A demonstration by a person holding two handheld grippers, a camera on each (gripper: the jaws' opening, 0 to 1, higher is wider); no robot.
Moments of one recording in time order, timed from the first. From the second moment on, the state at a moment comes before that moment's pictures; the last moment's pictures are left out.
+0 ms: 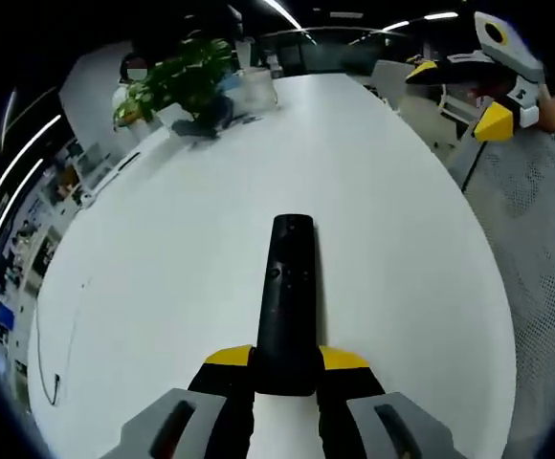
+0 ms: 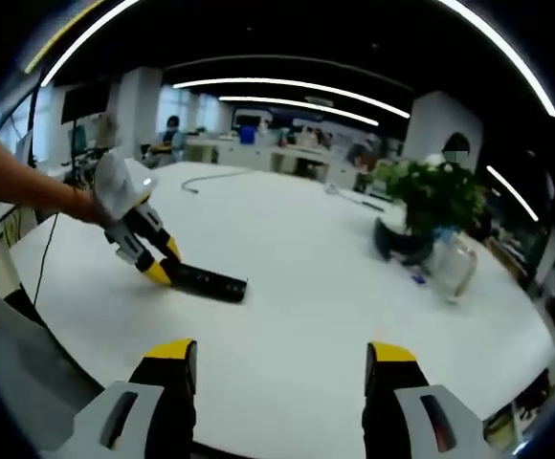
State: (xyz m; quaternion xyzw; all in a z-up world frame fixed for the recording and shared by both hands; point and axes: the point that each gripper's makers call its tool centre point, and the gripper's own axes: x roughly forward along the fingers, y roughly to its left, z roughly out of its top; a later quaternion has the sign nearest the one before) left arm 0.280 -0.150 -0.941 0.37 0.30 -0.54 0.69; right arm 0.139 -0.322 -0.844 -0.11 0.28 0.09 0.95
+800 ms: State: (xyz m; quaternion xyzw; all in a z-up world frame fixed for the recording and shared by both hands) left arm 0.381 -0.136 -0.939 0.43 0.31 -0.53 0.66; right arm 0.138 -0.327 -0.847 -0.12 0.29 0.07 0.95
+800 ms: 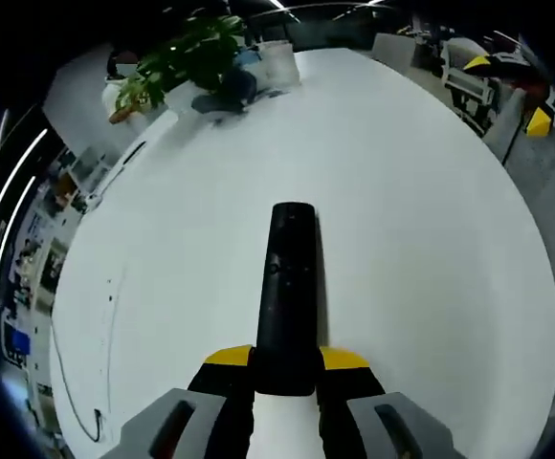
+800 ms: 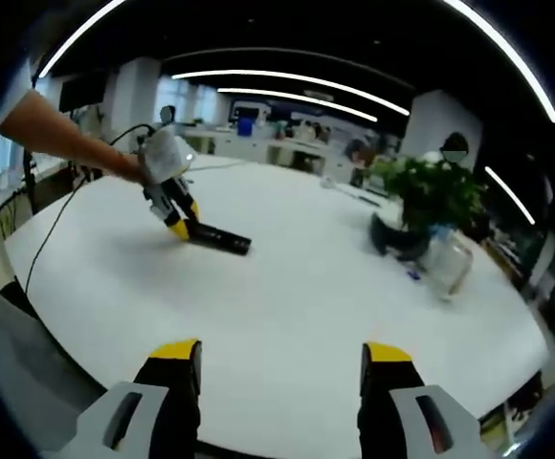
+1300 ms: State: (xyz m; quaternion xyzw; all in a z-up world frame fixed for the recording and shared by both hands) left arm 0.431 -0.128 -0.942 0.47 0.32 -0.51 0.64; right arm 0.138 -0.329 -0.846 -0.12 0.28 0.07 0.95
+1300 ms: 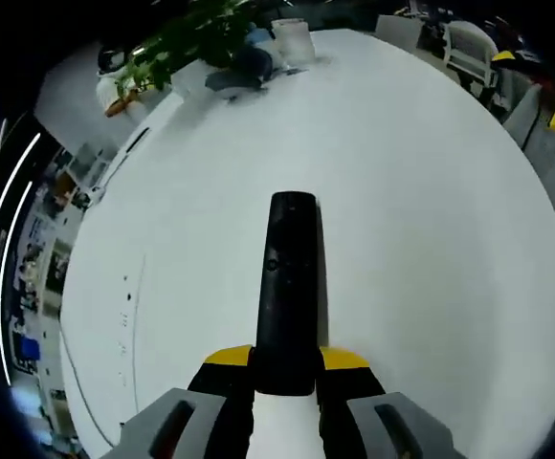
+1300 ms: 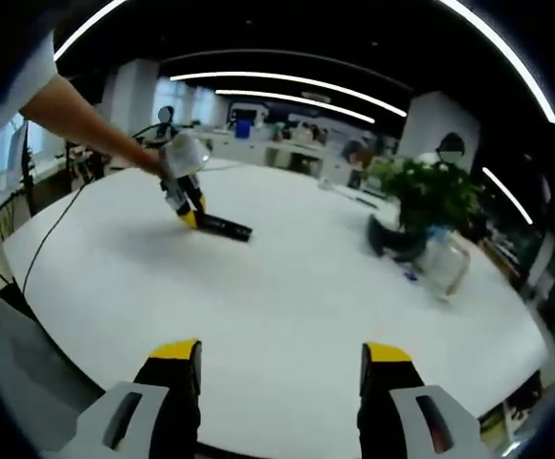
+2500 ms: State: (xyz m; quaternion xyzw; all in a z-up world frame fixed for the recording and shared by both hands) left arm 0.444 -0.119 -0.937 0.40 0.35 -0.44 0.72; right arm 0.139 -0.324 -0.842 -0.12 0.27 0.08 0.95
